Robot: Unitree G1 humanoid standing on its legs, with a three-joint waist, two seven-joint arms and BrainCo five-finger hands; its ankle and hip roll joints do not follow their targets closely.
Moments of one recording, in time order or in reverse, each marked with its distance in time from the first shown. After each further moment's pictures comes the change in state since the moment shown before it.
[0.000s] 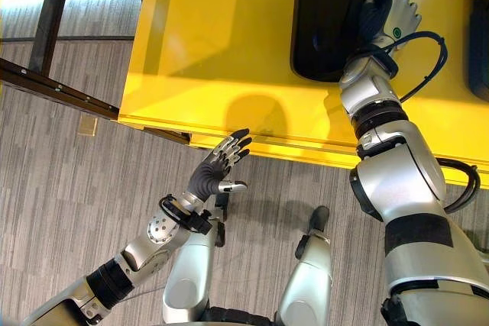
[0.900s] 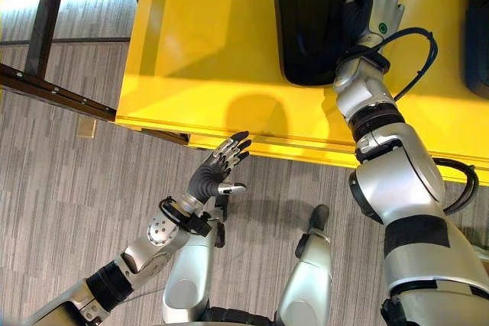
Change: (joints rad) left arm 0.014 -0.002 0.001 0.000 0.000 0.000 -0.004; right arm 0.007 0.000 0.035 -0.026 -0.032 -0.086 0.021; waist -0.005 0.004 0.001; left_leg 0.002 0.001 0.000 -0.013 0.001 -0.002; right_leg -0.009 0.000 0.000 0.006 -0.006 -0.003
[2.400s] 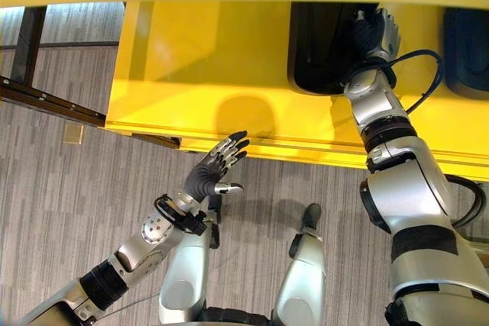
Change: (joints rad) left arm 0.003 0.030 0.030 -0.026 0.000 0.025 -0.035; right arm 0.099 -0.054 -0.088 -0.058 0.242 -0.097 0.158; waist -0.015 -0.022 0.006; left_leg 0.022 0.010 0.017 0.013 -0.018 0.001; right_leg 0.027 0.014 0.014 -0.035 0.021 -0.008
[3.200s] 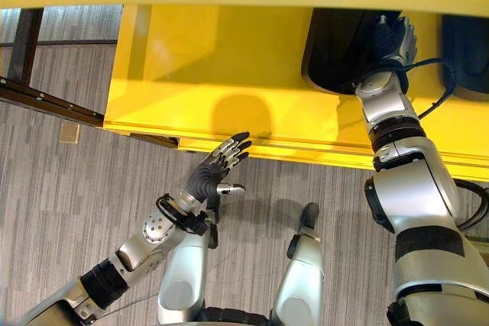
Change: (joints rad) left arm -0.013 0.004 -0.018 0.000 0.001 0.010 0.004; right arm 0.004 -0.022 -0.050 0.049 0.037 0.035 -0.010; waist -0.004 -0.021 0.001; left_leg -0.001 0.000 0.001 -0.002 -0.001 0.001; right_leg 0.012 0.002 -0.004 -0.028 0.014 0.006
